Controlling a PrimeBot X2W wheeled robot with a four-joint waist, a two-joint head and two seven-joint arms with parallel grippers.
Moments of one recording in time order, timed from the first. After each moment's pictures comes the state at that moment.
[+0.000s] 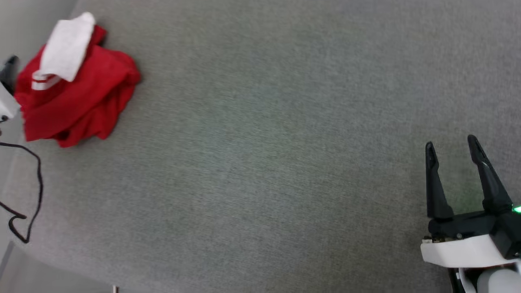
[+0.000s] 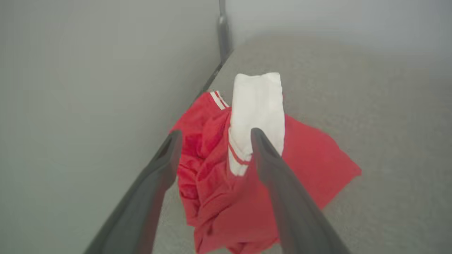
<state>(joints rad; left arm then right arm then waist) -0.88 0.54 0.07 0.71 -0.50 -0.13 0.42 -0.04 -0.05 -0.04 -0.14 -0.06 0.13 -0.26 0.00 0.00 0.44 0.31</state>
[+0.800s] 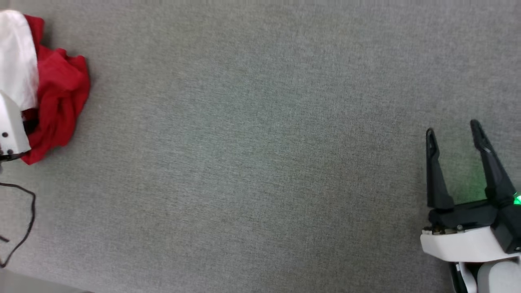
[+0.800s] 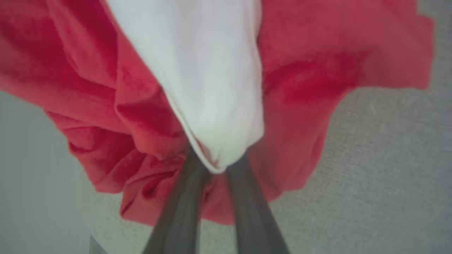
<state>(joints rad) -0.84 0.71 -0.29 0.68 -0.81 -0.13 0.81 -0.09 -0.05 -0.03 -0.18 -0.09 0.13 -0.26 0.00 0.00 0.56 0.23</state>
